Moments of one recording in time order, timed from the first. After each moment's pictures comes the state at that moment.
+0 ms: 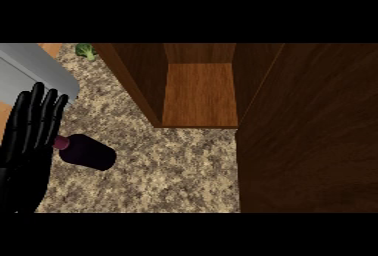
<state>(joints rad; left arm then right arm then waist) 0.02 0.12 -0.03 -2.10 0.03 -0.04 -0.03 0.01 -0.07 -0.04 -2.10 -0.03 0.00 0.00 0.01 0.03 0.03</state>
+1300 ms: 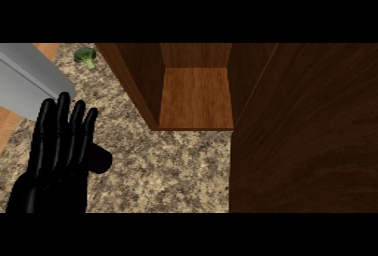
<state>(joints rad) 0.02 0.00 -0.38 -2.25 -0.10 0.41 0.29 0.11 -0.15 0.07 -2.39 -0.25 0.18 0.35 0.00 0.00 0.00</state>
